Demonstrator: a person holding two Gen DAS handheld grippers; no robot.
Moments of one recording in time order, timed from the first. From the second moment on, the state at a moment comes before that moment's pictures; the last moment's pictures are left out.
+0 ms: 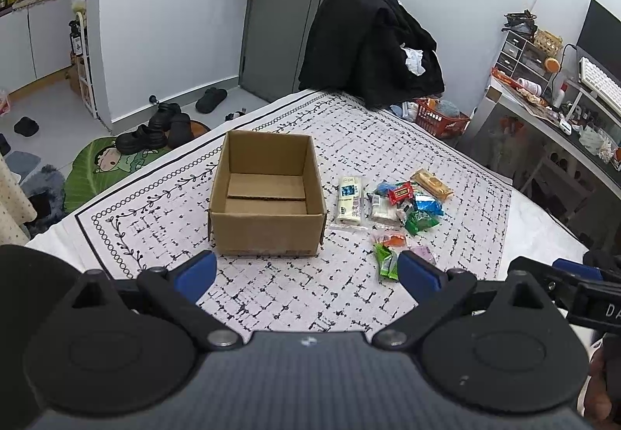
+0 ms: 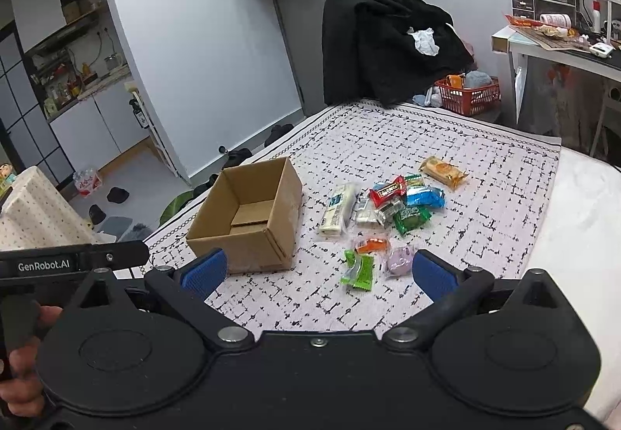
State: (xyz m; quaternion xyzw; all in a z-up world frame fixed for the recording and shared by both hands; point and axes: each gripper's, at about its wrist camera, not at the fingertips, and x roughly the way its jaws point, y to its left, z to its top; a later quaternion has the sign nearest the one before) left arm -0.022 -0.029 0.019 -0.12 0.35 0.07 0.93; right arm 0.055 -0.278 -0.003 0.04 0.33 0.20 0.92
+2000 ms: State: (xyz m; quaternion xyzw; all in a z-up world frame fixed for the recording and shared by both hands) left arm 0.153 -0.092 -0.102 -0.16 0.46 0.03 0.87; right arm 0.238 -0.331 -0.149 0.19 0.52 0.16 0.82
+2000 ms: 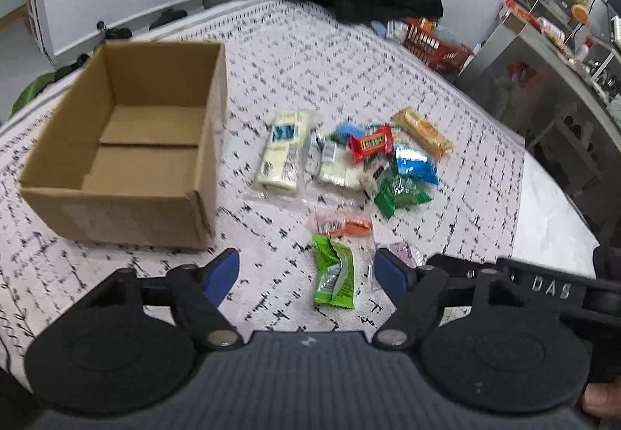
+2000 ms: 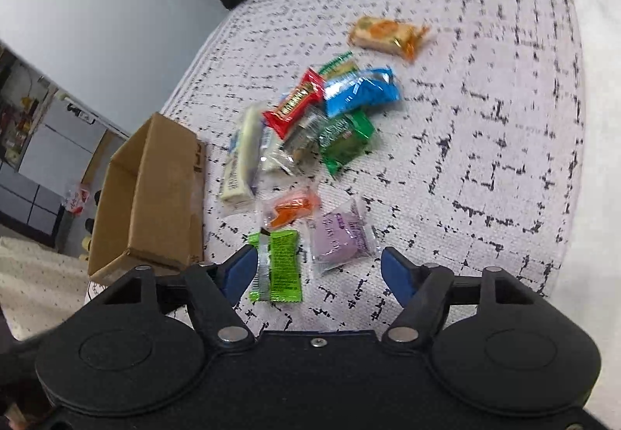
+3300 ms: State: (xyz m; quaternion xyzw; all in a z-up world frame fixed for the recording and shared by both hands) left arm 0.197 -0.097 -0.170 -0.22 0.50 0.02 0.84; right arm 0.264 -0.321 -0.183 0.19 0.55 0.17 0.80
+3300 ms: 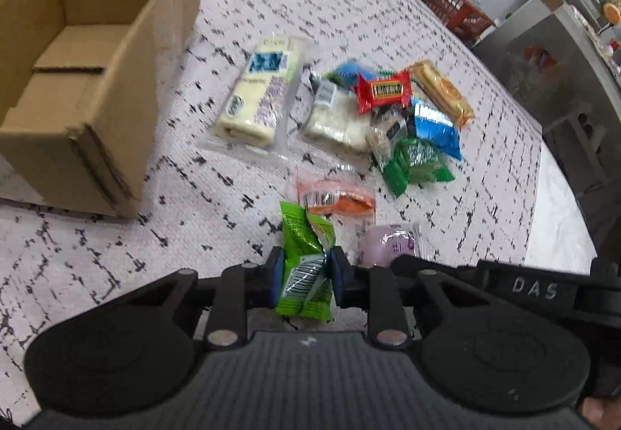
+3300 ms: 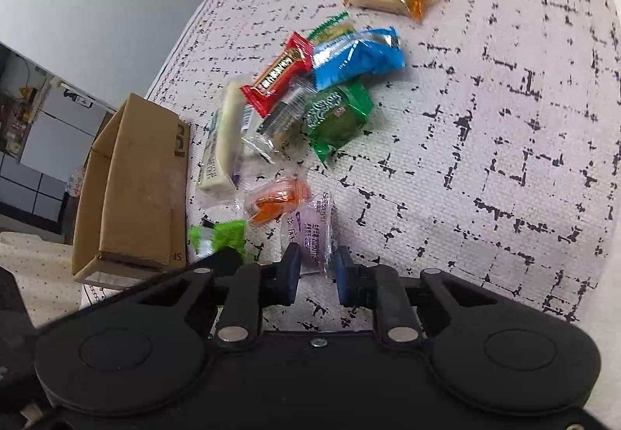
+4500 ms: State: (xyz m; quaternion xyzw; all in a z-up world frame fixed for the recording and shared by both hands) left arm 0.149 -0.020 -0.081 -0.27 0.38 -0.01 0.88; right arm 0.209 -0.257 -0.088 0.11 0.45 0.14 0.88
